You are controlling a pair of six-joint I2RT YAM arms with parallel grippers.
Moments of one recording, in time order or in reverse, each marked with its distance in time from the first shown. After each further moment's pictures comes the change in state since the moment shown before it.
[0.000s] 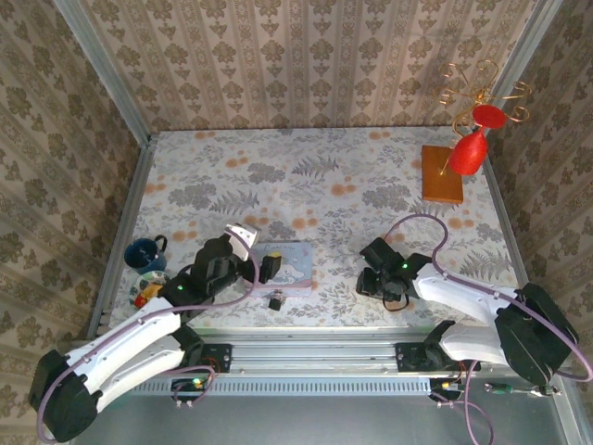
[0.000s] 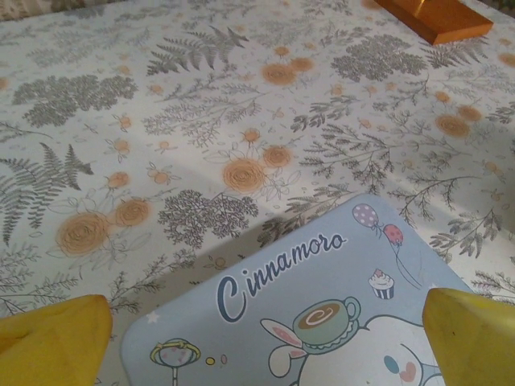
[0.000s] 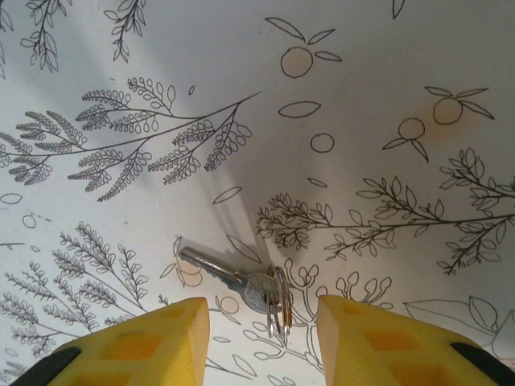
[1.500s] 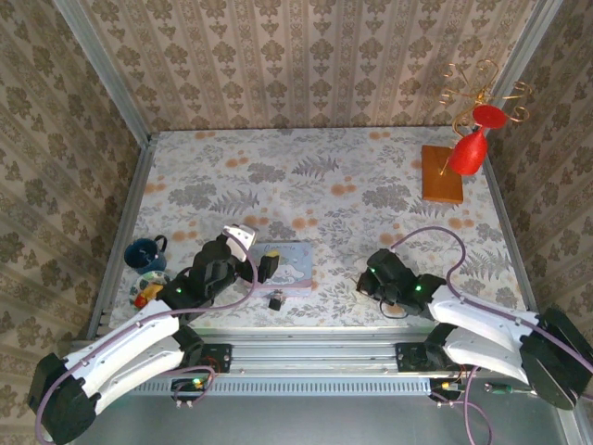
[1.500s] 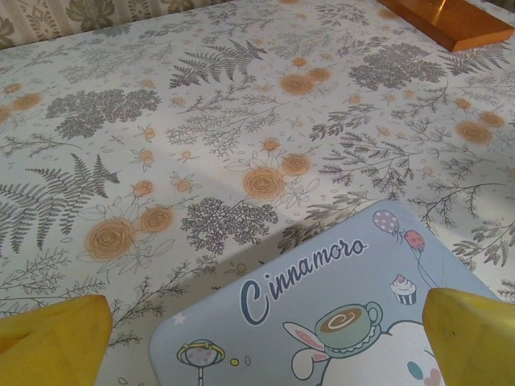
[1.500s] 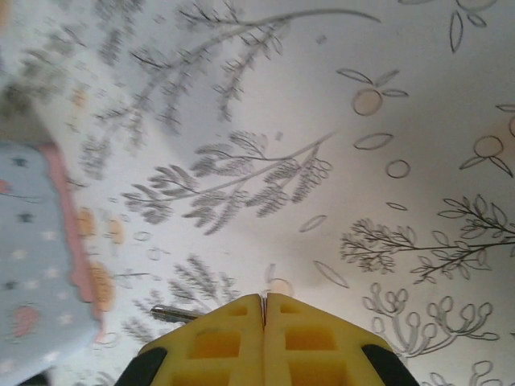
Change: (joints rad) left arm -0.007 -0.024 -0.020 0.018 -0.046 0.023; right arm 0.060 -0.225 -0.186 0.290 0.056 0.227
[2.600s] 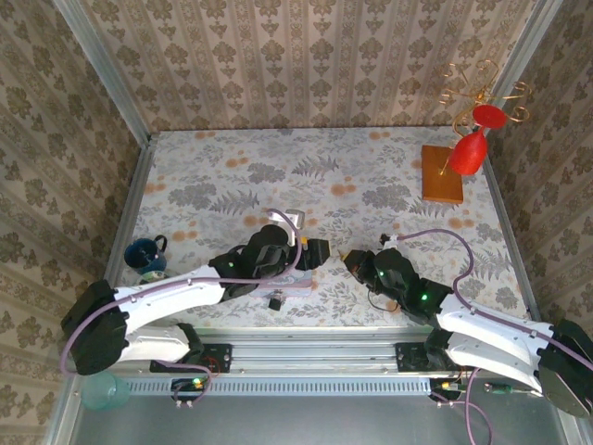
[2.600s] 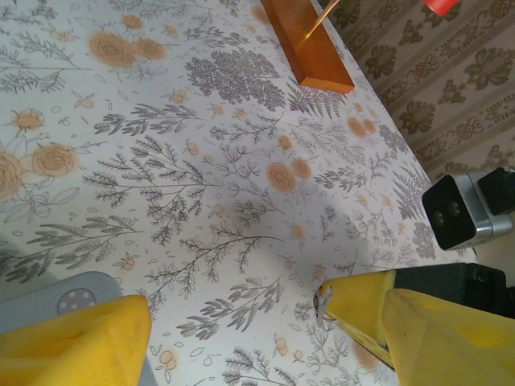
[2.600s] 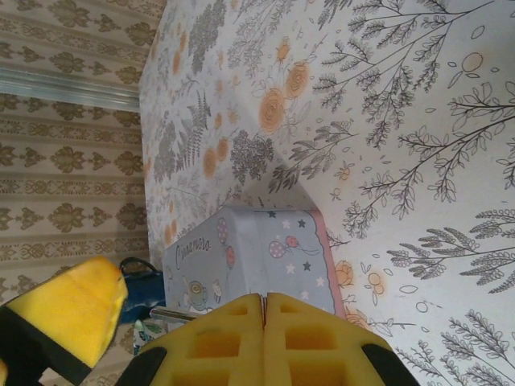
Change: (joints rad) left arm -0.261 0.499 0.306 0.175 0.057 -0.594; right arm 0.084 -0.091 -0.023 0.376 0.097 0.208
